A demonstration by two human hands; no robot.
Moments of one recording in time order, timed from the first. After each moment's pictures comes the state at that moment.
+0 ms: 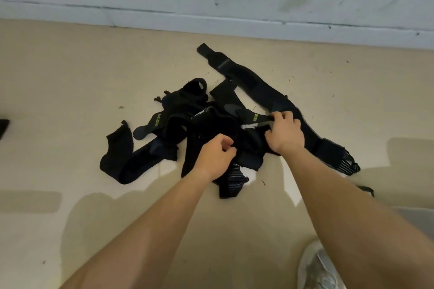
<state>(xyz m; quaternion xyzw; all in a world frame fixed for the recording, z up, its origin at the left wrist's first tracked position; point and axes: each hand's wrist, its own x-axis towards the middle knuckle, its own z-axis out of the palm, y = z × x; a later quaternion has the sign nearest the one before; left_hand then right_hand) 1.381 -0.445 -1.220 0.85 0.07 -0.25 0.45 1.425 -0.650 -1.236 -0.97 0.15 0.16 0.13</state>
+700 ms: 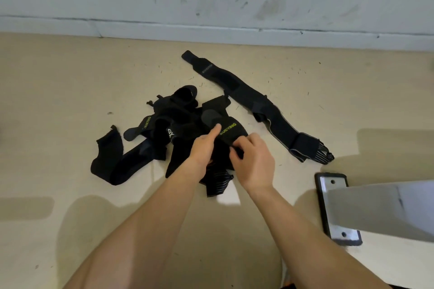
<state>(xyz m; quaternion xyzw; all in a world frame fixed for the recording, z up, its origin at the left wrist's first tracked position) 1.374 -0.467 -1.195 0.62 0.27 -0.29 0.68 1.313 -0.591 -1.195 -0.95 0.09 -0.09 0.27</state>
